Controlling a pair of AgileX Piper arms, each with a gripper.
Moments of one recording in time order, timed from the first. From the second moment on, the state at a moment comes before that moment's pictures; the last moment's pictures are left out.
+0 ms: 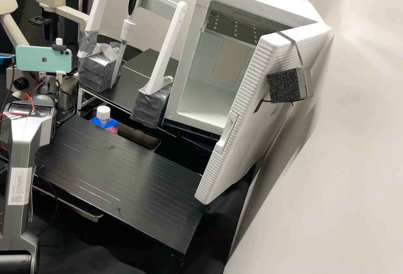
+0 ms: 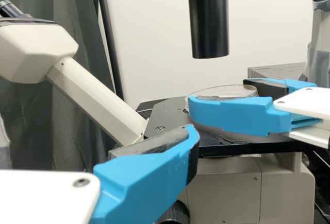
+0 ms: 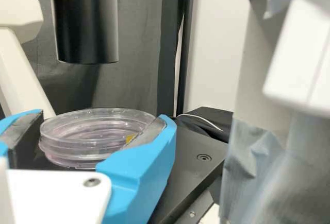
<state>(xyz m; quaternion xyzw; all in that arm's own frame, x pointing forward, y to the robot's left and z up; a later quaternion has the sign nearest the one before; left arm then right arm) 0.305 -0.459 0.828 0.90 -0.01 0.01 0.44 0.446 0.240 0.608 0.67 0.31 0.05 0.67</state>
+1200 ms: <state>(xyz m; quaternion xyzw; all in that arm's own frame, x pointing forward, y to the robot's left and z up) 0.305 -0.459 0.828 0.90 -0.01 0.01 0.44 0.393 0.210 0.649 0.65 0.31 0.12 0.69</state>
